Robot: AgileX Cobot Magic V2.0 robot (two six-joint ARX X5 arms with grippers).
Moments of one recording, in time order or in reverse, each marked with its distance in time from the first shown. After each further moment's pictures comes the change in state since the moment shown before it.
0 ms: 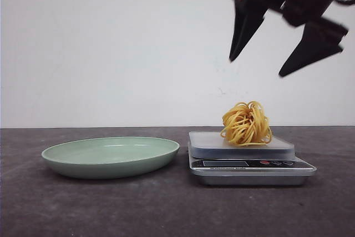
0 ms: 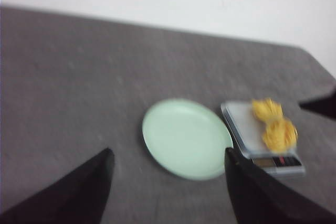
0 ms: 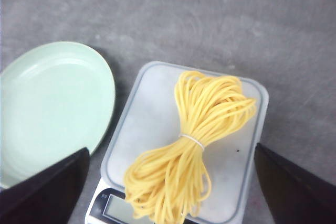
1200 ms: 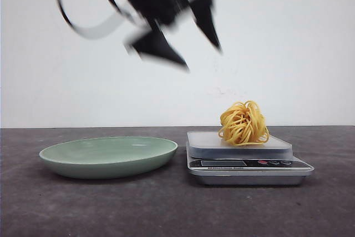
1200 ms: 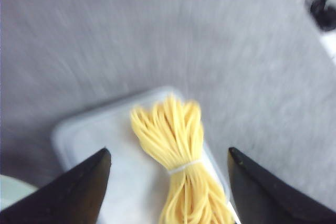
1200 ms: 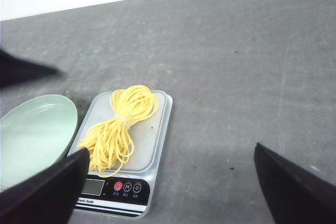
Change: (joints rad) left arm 0.112 1.315 0.327 0.848 0.520 0.099; right arm -0.401 -0.831 -0.290 -0.215 -0.168 -0.099
